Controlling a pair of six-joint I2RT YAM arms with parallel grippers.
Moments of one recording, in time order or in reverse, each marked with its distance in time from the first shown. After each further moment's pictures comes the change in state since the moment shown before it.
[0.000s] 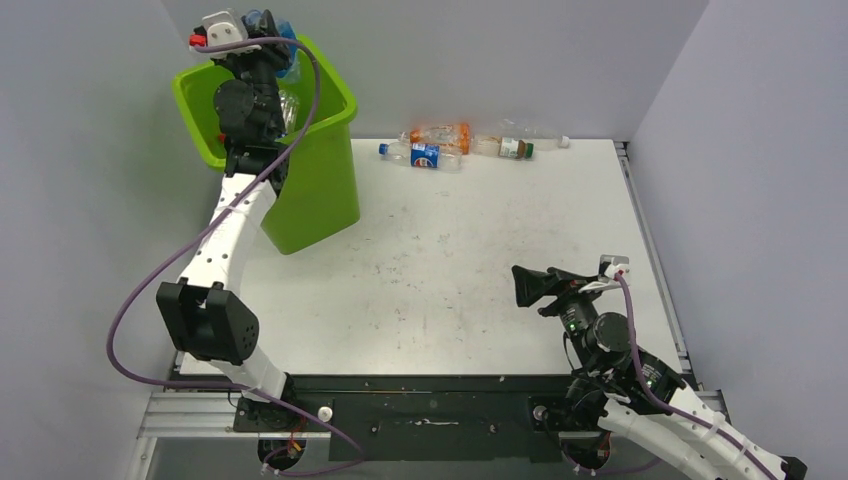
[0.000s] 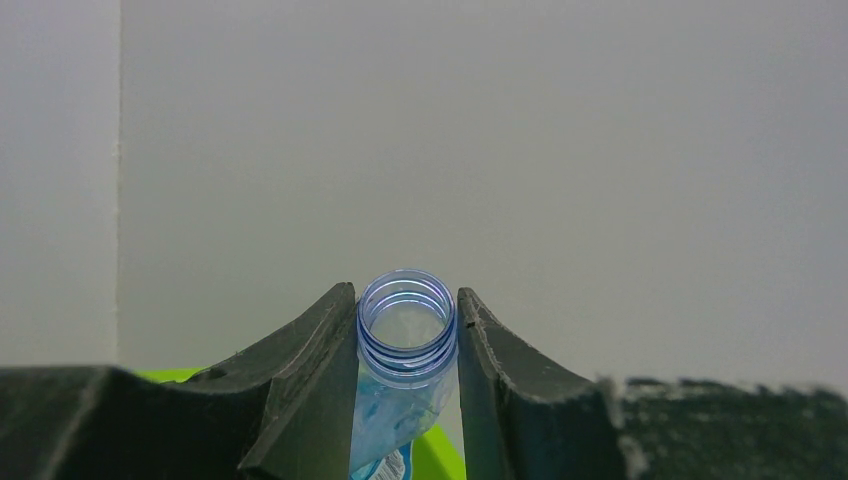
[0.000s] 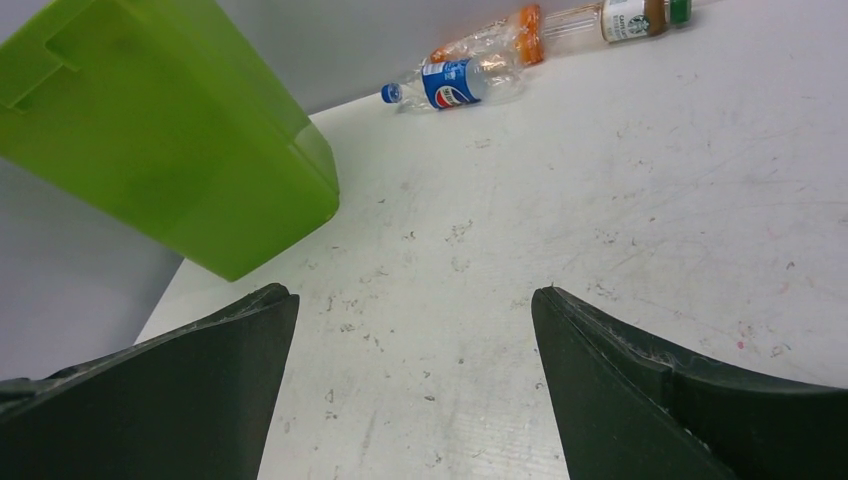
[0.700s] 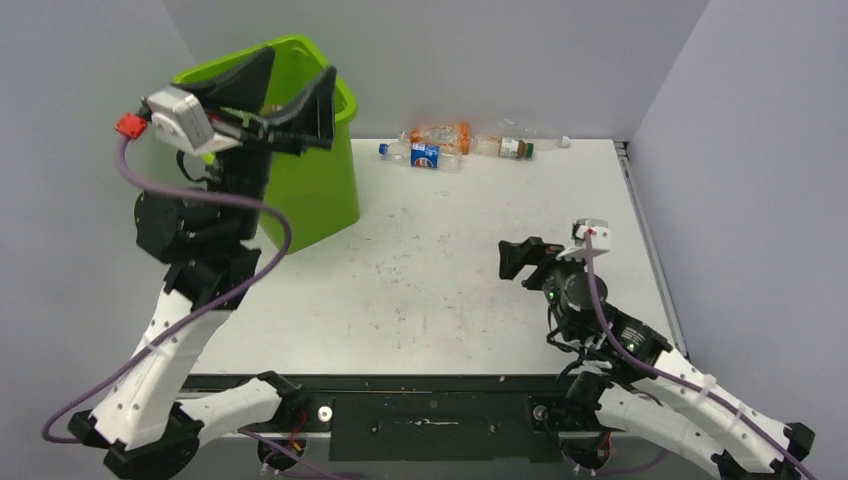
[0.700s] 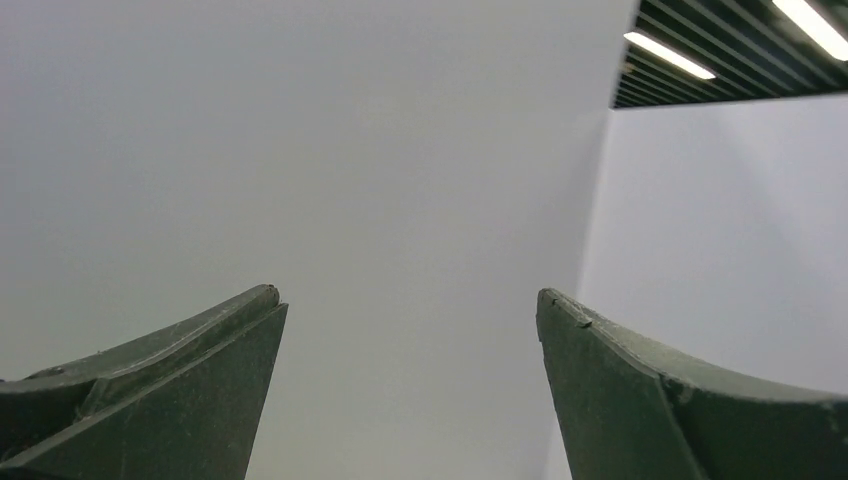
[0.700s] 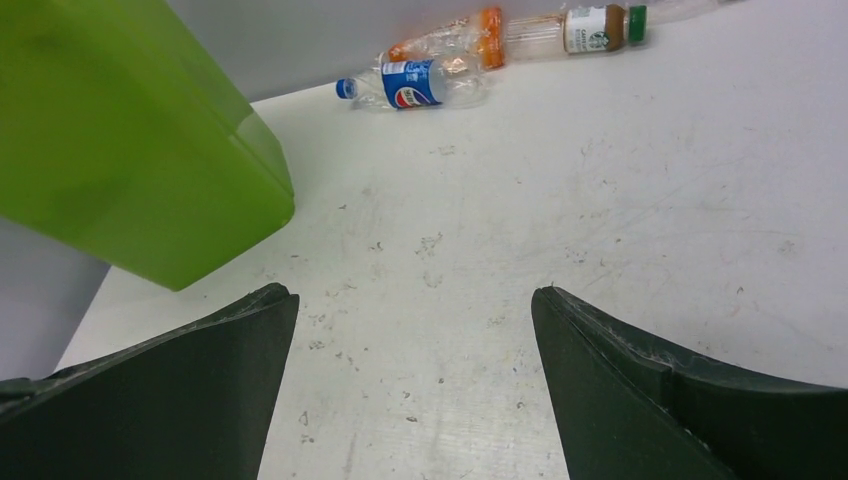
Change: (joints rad) left arm -0.369 -0.484 -0.082 -0.219 0.203 -0.017; right arm 0.000 0.299 0.234 -0.059 0.061 -0.040
